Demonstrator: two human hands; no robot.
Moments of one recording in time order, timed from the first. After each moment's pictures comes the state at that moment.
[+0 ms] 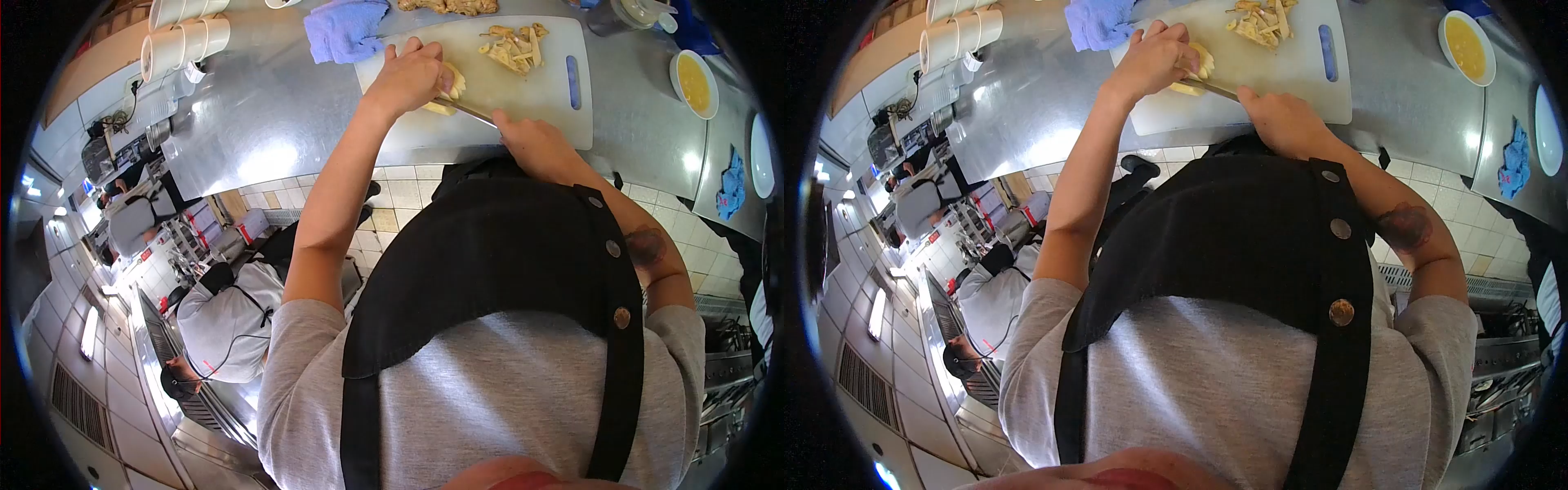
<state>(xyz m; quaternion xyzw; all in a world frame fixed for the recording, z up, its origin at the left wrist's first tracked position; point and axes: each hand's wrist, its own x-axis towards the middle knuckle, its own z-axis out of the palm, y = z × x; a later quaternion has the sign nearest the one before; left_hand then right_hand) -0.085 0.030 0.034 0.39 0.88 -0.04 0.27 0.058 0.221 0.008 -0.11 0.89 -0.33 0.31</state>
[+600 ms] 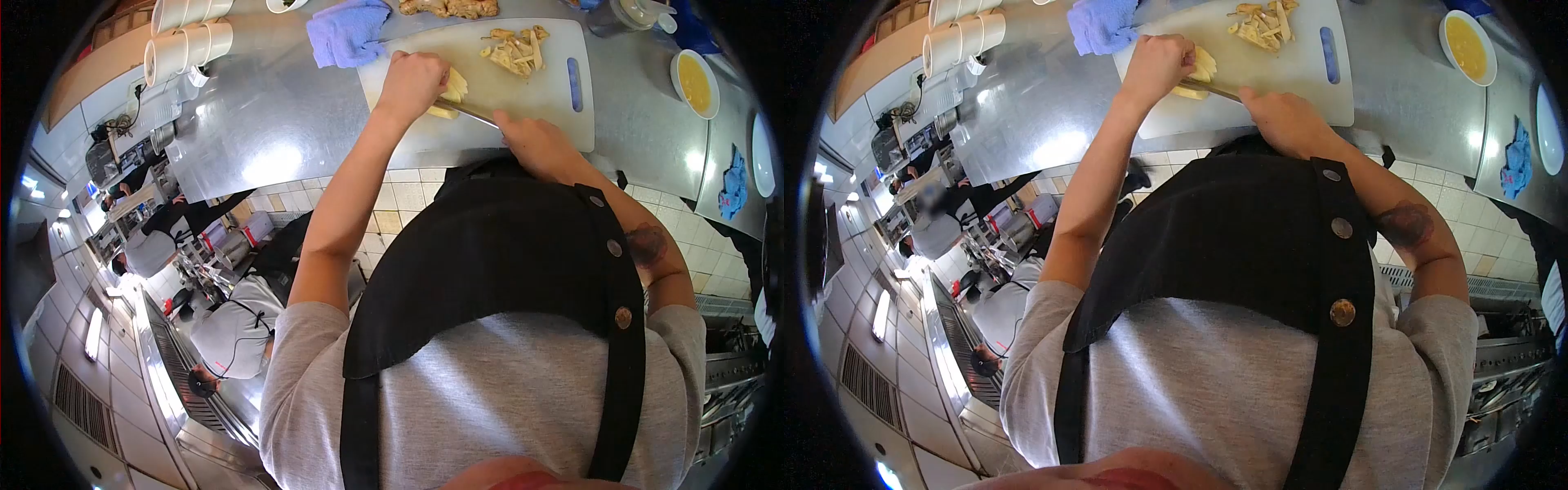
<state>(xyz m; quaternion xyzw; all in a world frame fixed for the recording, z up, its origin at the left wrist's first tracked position) -0.087 0.022 0.005 0.40 0.90 0.03 0.16 0.056 0.222 0.000 -0.11 0.89 -0.35 0.28</state>
